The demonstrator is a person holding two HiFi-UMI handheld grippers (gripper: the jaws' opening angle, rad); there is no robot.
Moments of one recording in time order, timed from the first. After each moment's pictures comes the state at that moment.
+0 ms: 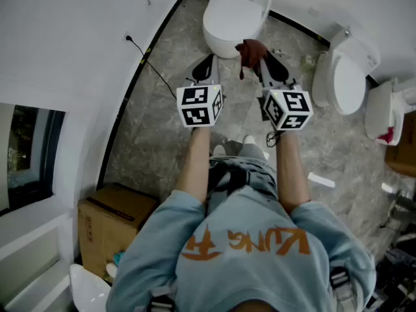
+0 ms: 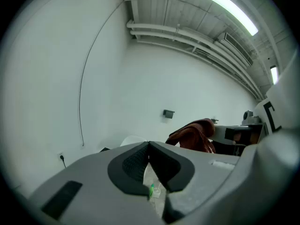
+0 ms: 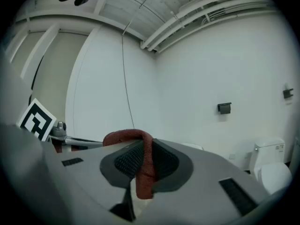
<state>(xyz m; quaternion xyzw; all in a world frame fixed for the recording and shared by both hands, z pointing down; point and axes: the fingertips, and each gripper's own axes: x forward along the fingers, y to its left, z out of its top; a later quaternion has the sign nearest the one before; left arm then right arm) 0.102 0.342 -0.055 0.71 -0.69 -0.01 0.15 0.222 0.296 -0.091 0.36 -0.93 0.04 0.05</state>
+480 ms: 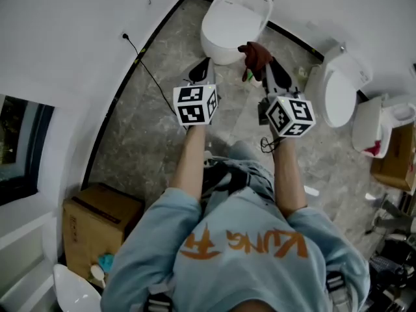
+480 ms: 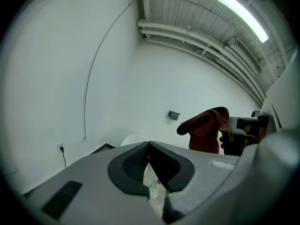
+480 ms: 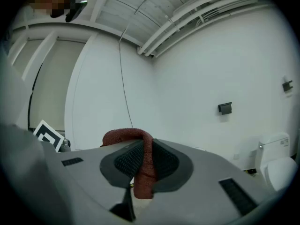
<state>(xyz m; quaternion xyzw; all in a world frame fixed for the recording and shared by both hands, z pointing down) 0.071 0.336 -0.033 0.69 -0.70 -0.03 0.18 0.213 0.291 -0.103 0.37 -0.93 0.07 0.01</state>
